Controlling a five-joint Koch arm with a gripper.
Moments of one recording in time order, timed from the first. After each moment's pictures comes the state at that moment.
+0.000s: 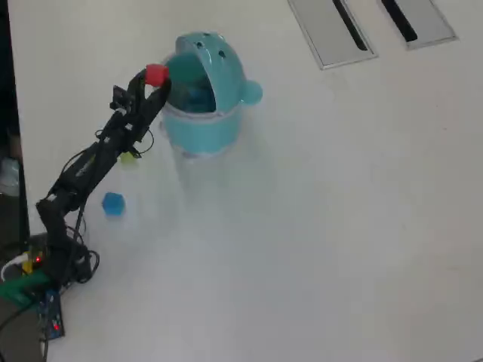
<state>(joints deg) -41.6 81.3 82.2 -10.6 -89.7</state>
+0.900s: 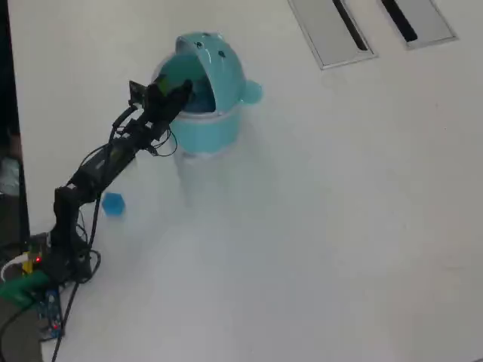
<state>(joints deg) -37.4 69.6 70.4 -9.0 -107.5</state>
